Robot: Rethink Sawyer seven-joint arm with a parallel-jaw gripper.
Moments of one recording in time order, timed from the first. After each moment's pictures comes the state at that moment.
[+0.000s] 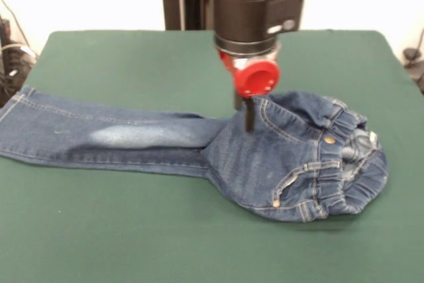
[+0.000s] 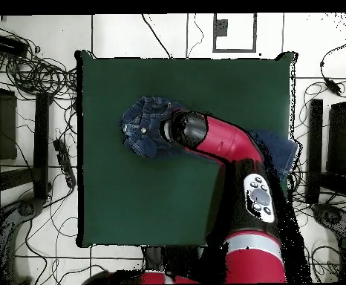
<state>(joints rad) -0.16 -0.49 -0.06 1.46 0.15 0.58 2.77</state>
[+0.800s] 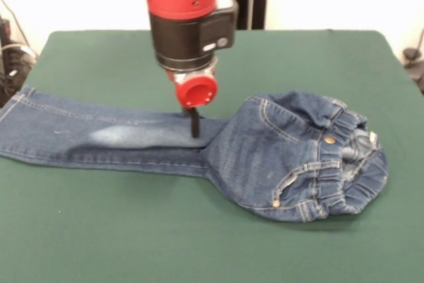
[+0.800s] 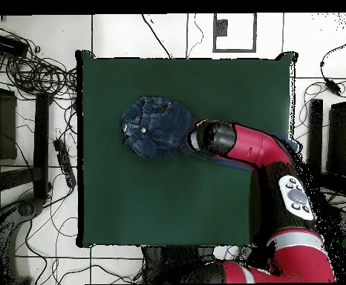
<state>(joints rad) -0.35 -0.46 0.07 1.45 -0.10 0.59 2.77</state>
